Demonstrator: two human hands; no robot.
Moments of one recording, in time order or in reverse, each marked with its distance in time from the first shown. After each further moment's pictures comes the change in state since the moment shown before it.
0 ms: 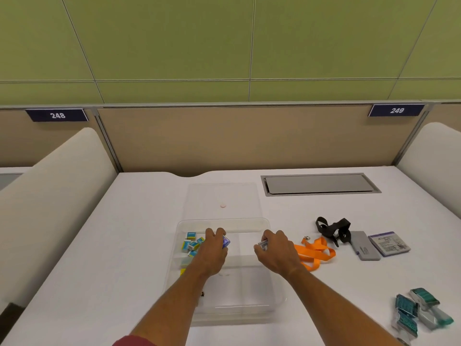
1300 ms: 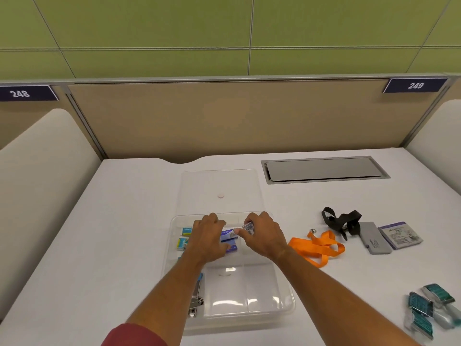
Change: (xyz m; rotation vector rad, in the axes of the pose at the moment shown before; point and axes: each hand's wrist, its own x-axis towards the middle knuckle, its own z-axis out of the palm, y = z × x) left_hand 0.056 -0.027 0.007 0.275 -0.027 0.143; right_hand 0.059 -0.024 0.027 0.072 -0.067 -0.079
